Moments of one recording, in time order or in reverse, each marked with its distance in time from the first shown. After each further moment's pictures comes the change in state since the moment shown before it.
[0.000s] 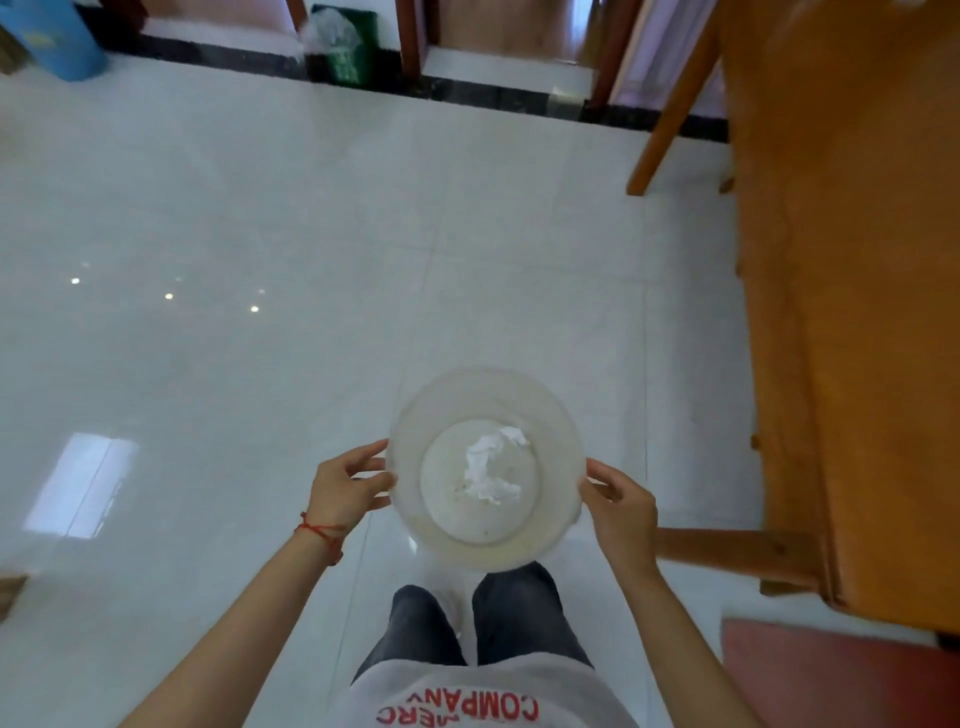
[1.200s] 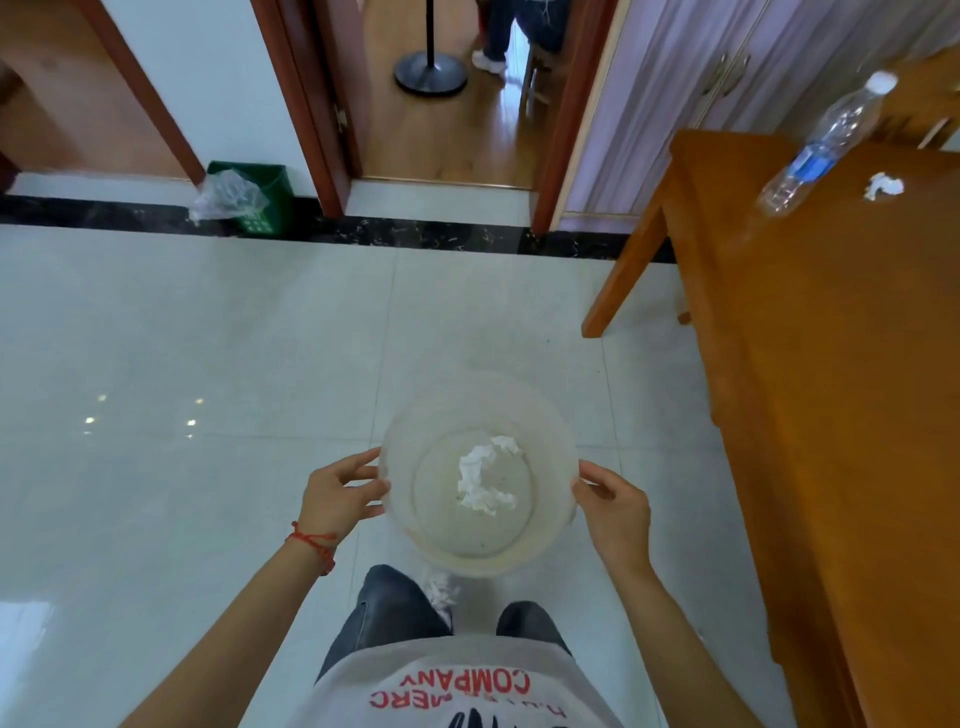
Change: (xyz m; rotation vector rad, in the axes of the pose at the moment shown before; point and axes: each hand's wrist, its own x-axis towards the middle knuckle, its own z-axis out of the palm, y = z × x) left_hand 0.422 0.407 0.156 0.056 -0.095 0.092; right_hand 0.497 -0.291 0.053 0.099 0.140 0.011
